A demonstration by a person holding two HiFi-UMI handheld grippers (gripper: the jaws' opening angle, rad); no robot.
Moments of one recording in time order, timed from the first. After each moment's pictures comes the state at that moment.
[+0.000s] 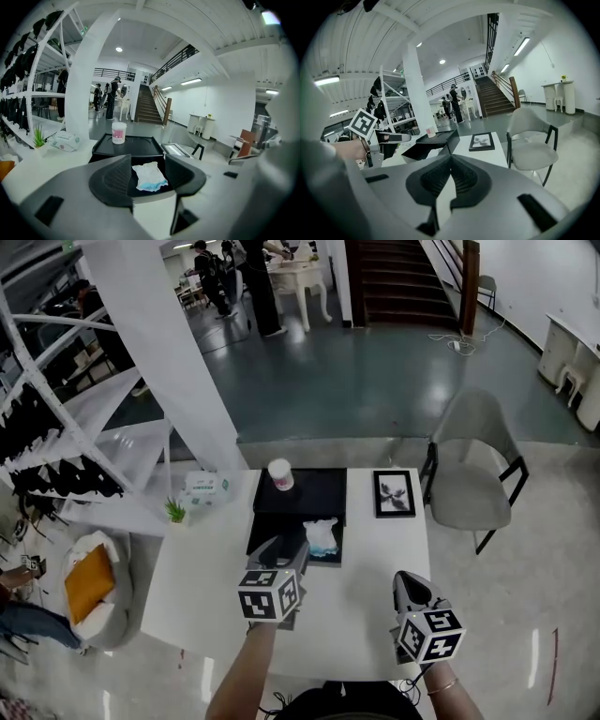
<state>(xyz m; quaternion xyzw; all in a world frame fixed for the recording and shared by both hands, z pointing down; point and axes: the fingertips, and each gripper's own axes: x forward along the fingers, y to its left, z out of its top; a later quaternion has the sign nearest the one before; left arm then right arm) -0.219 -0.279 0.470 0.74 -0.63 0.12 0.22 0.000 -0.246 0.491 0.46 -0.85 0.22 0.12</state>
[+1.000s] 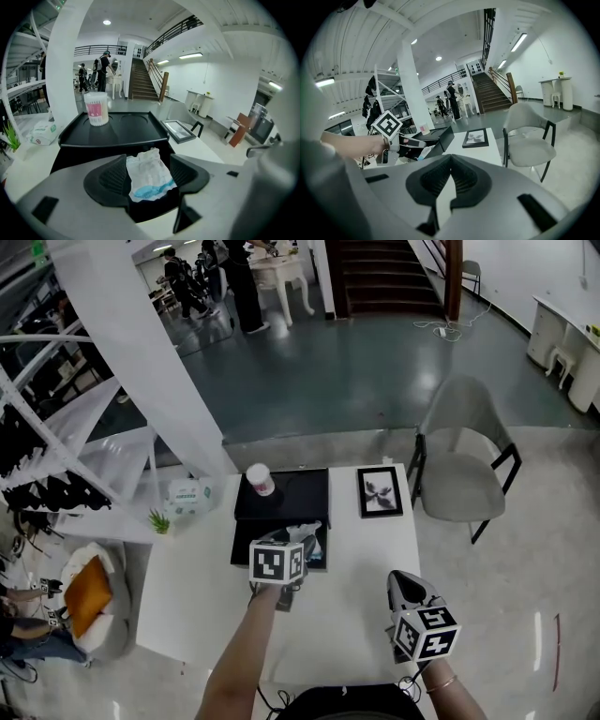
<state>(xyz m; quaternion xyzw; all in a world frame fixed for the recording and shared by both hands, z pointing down) -0.194 -0.348 0.550 0.73 -0.57 0.25 0.30 0.016 -0.267 0.511 0.46 -0.84 0.25 0.13</state>
